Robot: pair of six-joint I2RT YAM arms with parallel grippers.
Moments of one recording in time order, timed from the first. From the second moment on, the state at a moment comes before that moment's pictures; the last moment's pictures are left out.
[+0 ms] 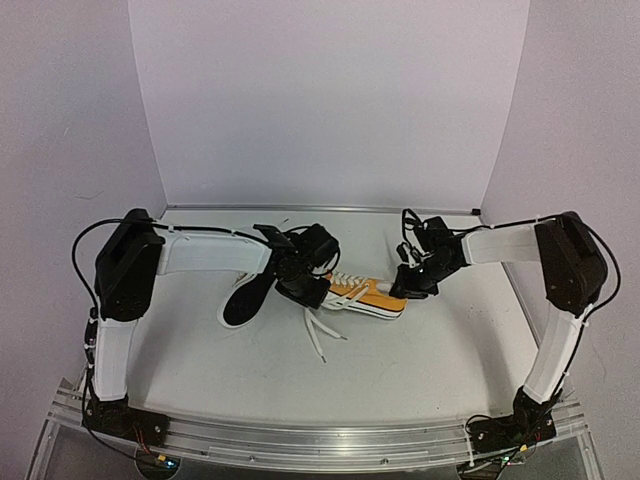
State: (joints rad) left arm -0.96 2.11 1.63 -0.63 -0.18 -0.37; right arm 0.43 1.88 1.16 -0.38 -0.27 0.32
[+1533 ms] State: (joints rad) left arm -0.88 2.03 1.38 -0.45 0.00 -0.42; right arm 0.68 1.76 0.93 -0.11 -0.41 0.64
